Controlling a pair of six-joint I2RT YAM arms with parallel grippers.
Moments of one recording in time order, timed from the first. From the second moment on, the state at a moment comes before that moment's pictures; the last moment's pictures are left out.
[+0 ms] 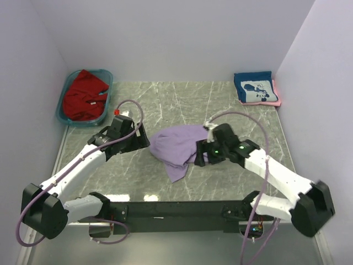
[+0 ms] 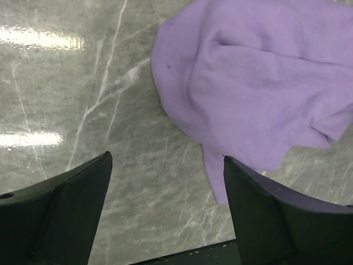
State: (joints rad) left arm -0.46 1.13 0.86 -0.57 -0.03 -0.66; right arm 0.55 1.06 0.76 -0.58 -0.24 0.36
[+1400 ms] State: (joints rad) left arm -0.19 0.88 0.73 -0.53 -0.39 -0.60; right arm 1.15 1.96 1.49 -0.87 0.12 0.19
